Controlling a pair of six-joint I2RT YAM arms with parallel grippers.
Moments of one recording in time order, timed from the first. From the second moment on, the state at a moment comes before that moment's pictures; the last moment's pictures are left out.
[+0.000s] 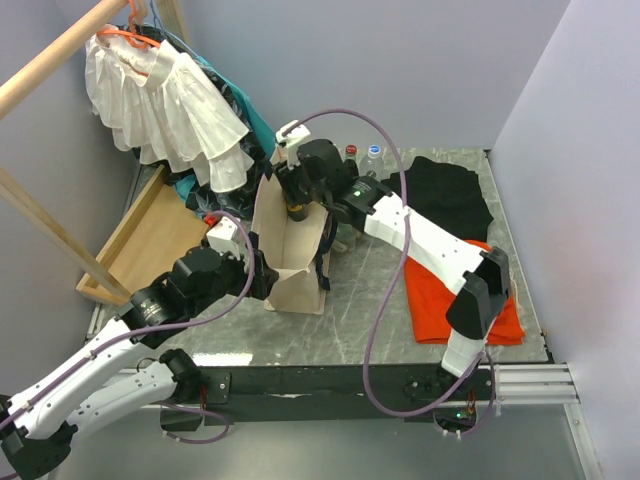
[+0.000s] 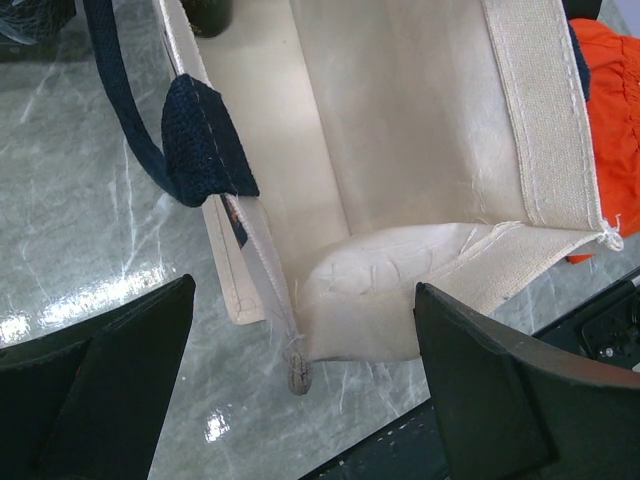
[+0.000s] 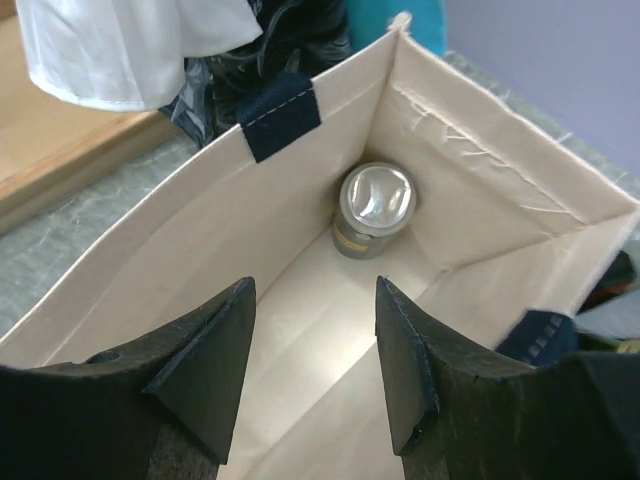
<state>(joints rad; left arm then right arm) -0.80 0.70 0.78 -0.52 -0.20 -0.44 0.82 1.75 1.74 -0.43 0.22 0.00</state>
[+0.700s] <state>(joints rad) -0.80 0.70 0.78 -0.53 -0.21 -0.44 0.79 2.02 1.95 -0.50 0.20 0.06</state>
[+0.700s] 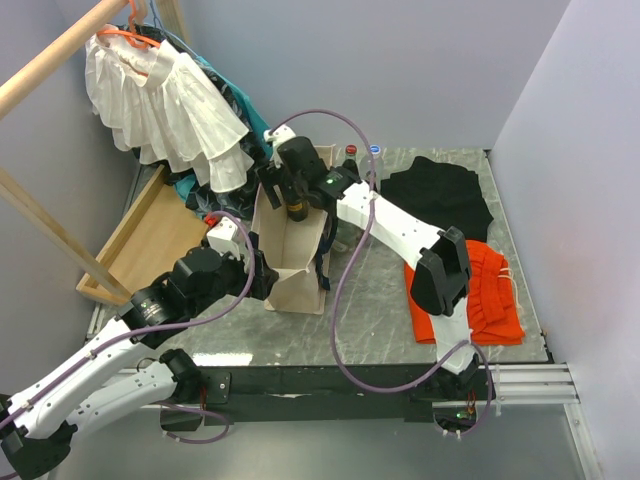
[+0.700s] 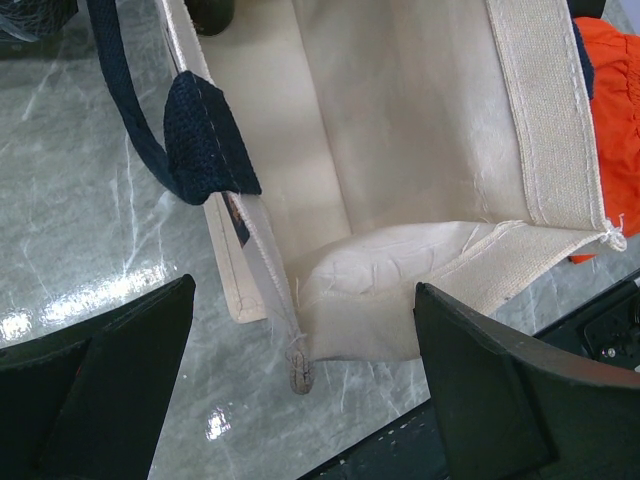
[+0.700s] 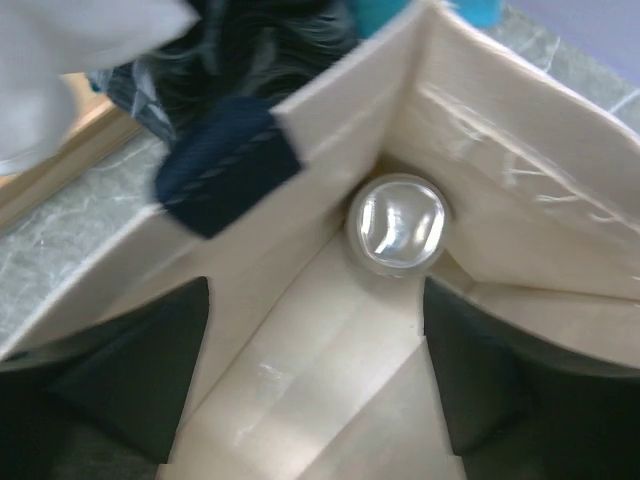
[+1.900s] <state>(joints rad) -0.80 0.73 0.78 -0.53 -0.21 -0.45 0.69 2.22 2.18 -0.65 0.16 0.17</state>
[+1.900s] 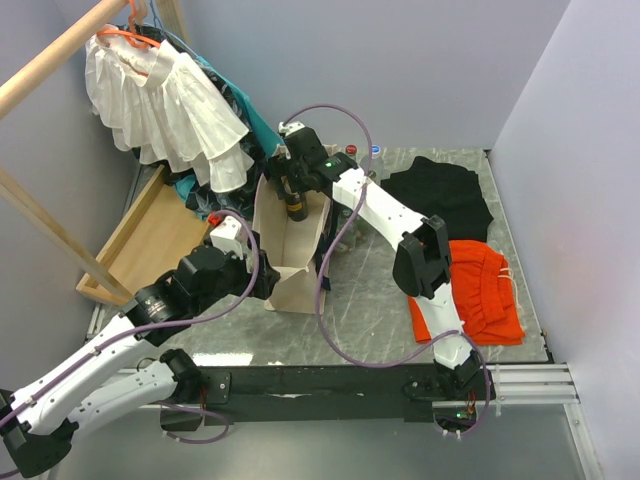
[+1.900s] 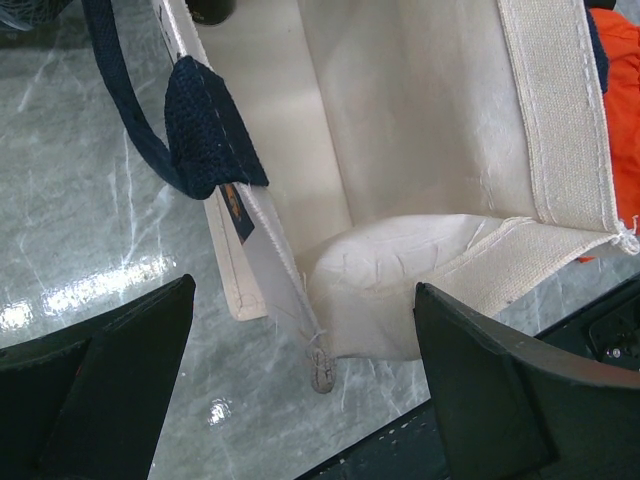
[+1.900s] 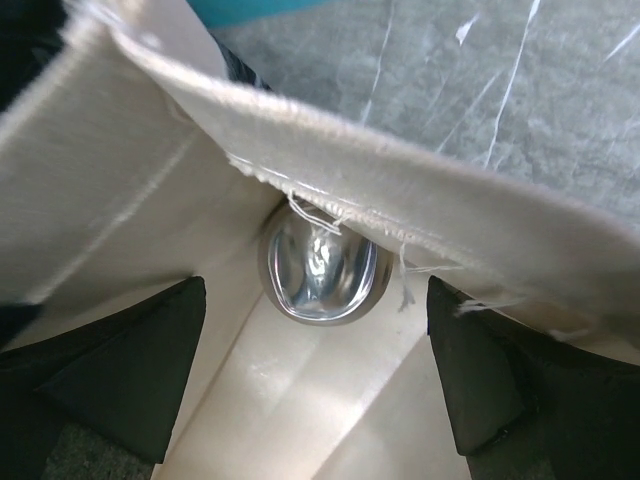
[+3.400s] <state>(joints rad) -0.80 0.75 0.78 -0.51 -0.23 -0.45 0.68 2.29 2.17 -0.56 0.16 0.17</state>
